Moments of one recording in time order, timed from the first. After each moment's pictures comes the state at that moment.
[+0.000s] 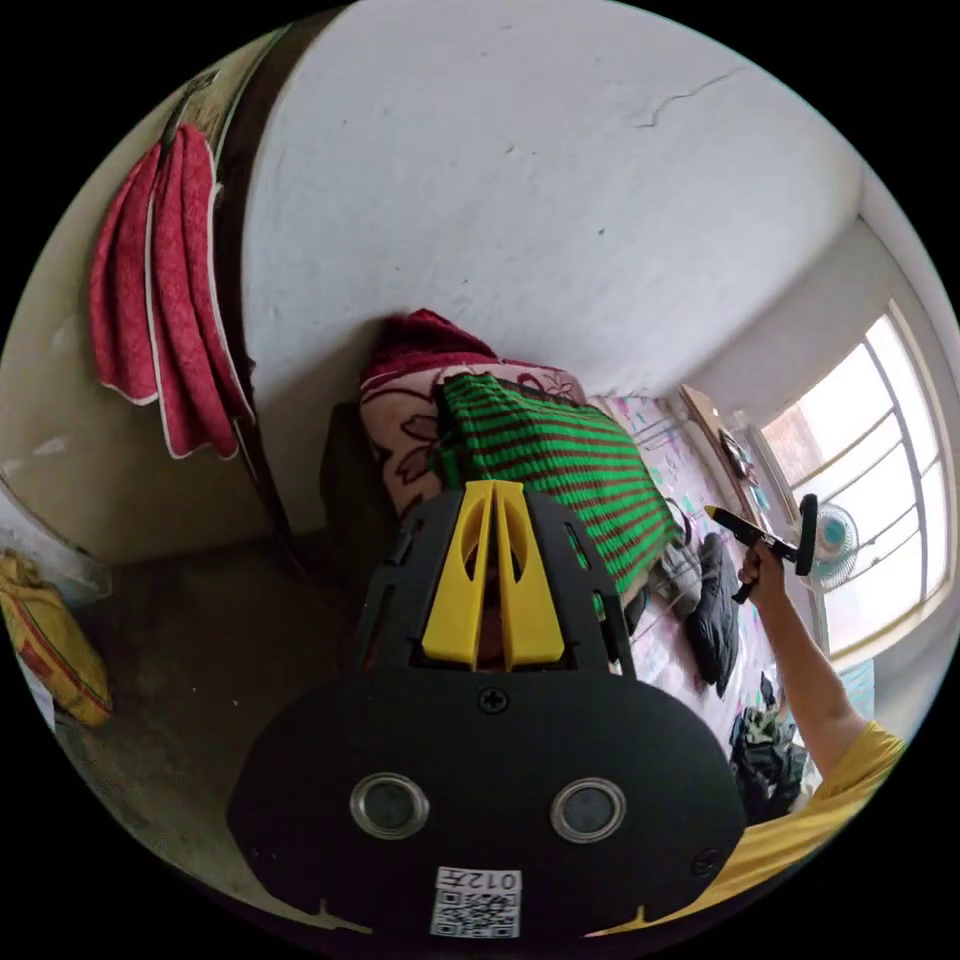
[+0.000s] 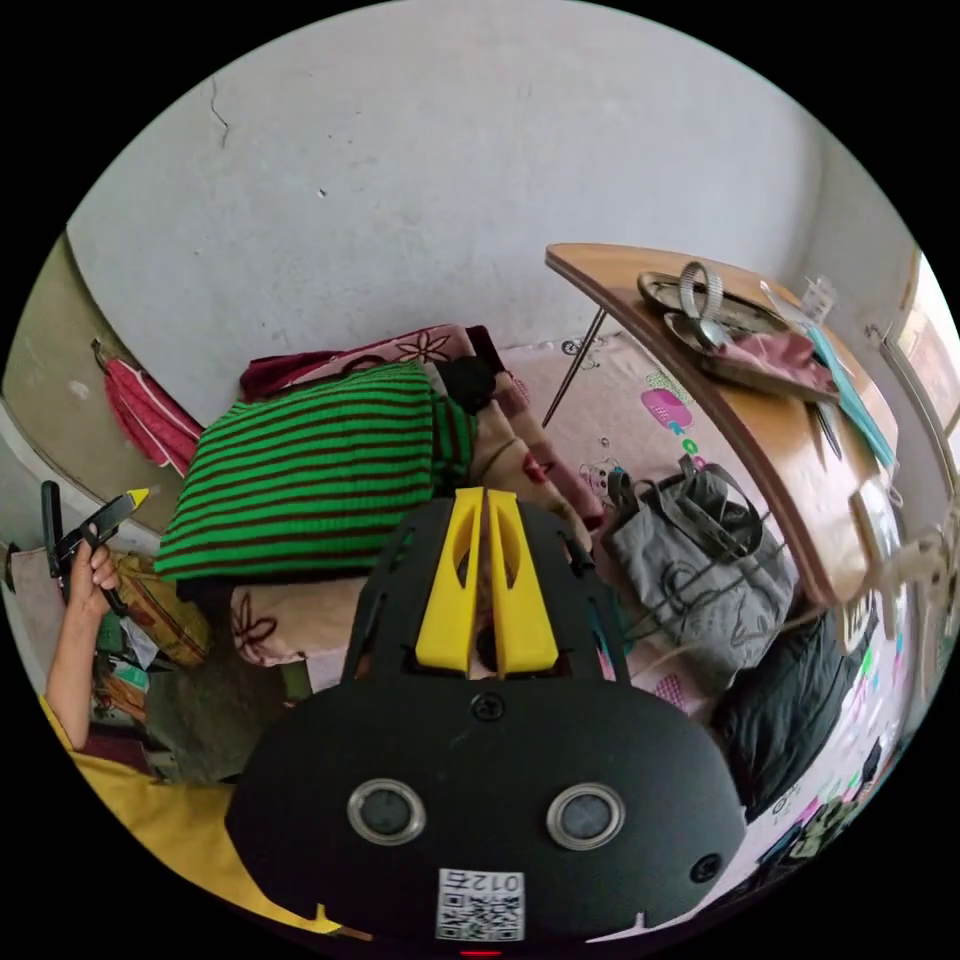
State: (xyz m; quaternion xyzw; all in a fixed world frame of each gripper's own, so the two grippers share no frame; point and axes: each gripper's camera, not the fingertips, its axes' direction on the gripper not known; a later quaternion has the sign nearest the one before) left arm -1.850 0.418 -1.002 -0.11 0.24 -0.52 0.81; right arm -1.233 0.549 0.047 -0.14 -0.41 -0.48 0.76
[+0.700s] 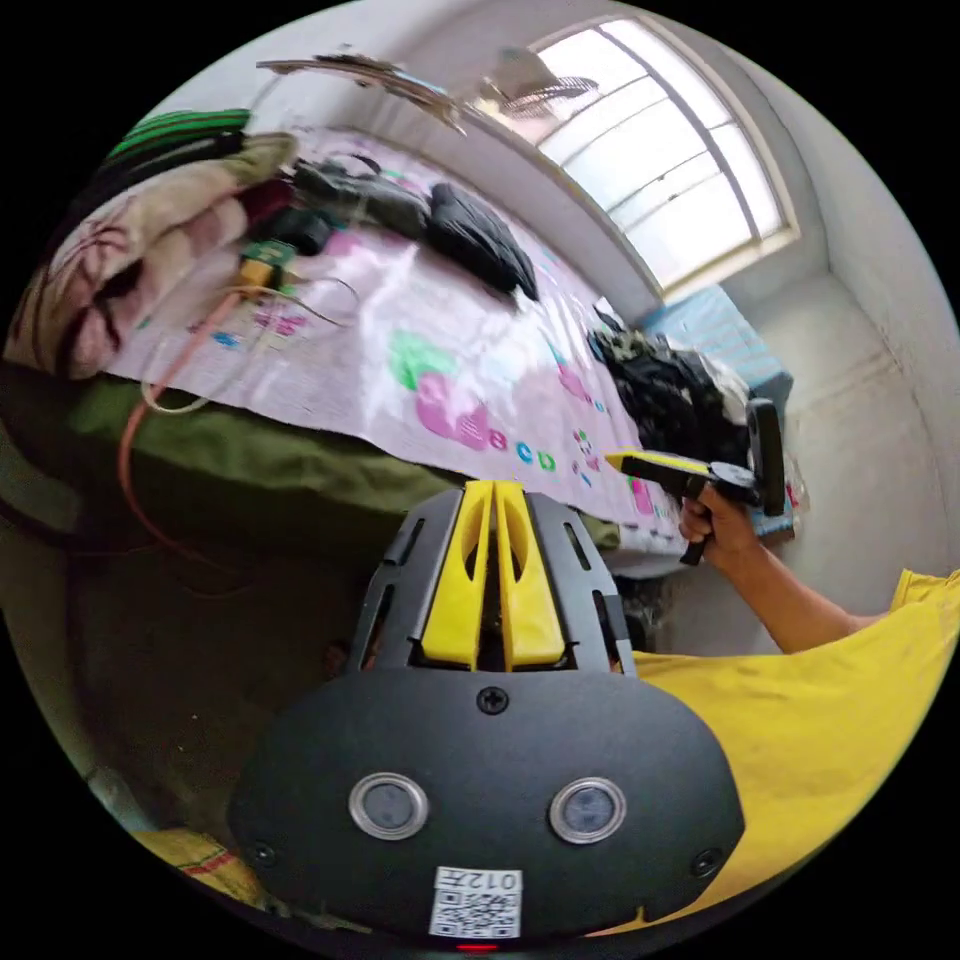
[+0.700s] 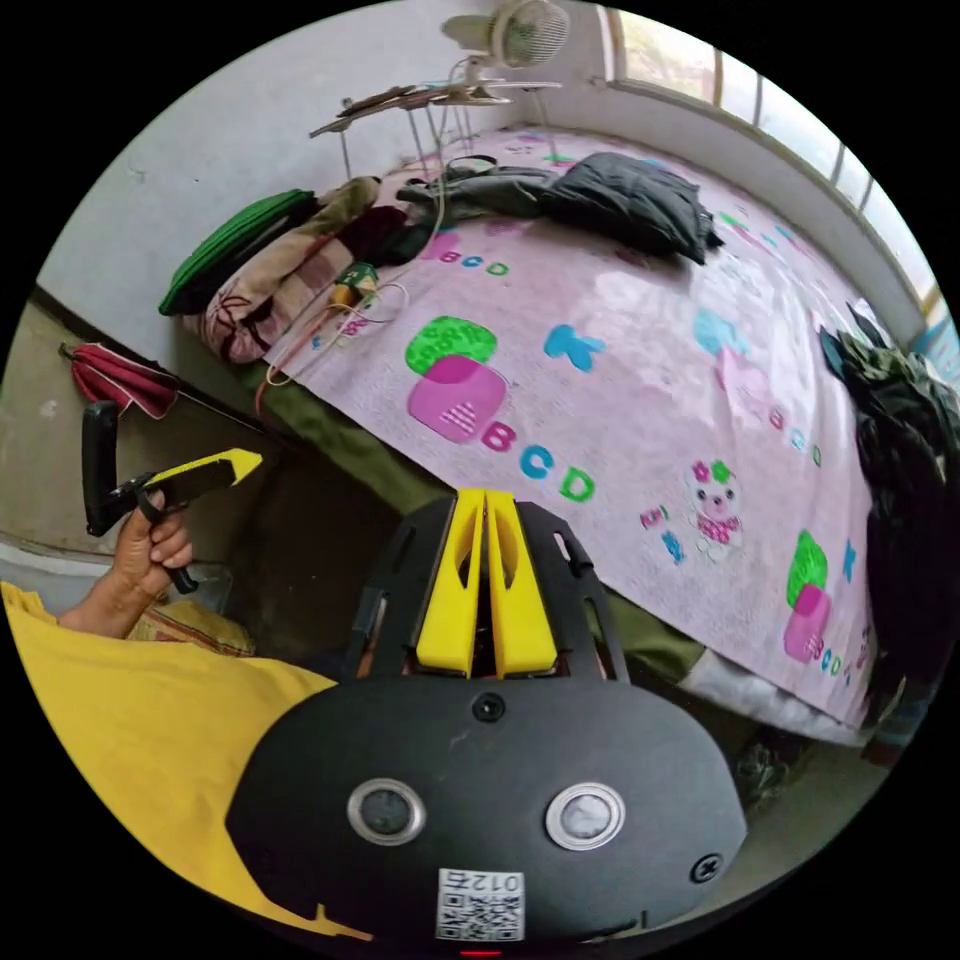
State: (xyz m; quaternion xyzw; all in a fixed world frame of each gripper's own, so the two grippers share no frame) left arm -1.119 0.657 -0.840 -0.14 0.61 -0.11 0.77; right arm -0.565 0.632 -0.293 -0.28 -0.23 -0.27 0.89
